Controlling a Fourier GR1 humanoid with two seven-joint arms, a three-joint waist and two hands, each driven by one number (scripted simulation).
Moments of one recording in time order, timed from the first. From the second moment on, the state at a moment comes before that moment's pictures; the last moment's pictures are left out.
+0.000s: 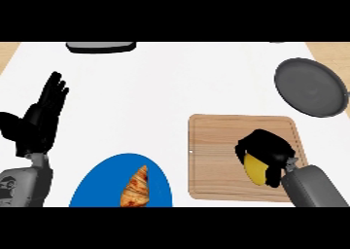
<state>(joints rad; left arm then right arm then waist) -0.21 0.21 0.13 -1.47 0.02 0.07 0.08 -0.26 -0.32 0.28 -1.23 1.18 0.35 -0.44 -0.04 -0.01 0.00</state>
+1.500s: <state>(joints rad) -0.25 0.19 0.11 -1.45 0.01 0.05 0.07 -0.49 -0.29 -0.45 -1.34 0.79 0.10 -0.02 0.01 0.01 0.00</state>
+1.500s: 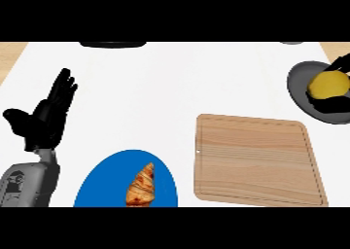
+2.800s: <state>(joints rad) -0.31 0.16 0.06 -1.45 0.00 0.04 0.08 -0.75 -0.63 -0.66 -0.28 0.81 -0.09 -0.43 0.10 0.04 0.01</state>
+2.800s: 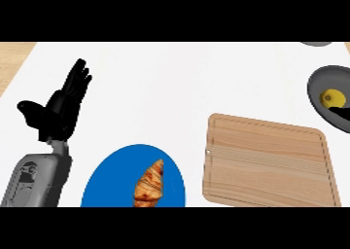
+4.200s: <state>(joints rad) -0.22 0.18 0.11 -1.49 0.01 0.05 0.08 -0.49 -0.86 -0.90 -0.20 0.47 0.44 -0.81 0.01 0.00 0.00</state>
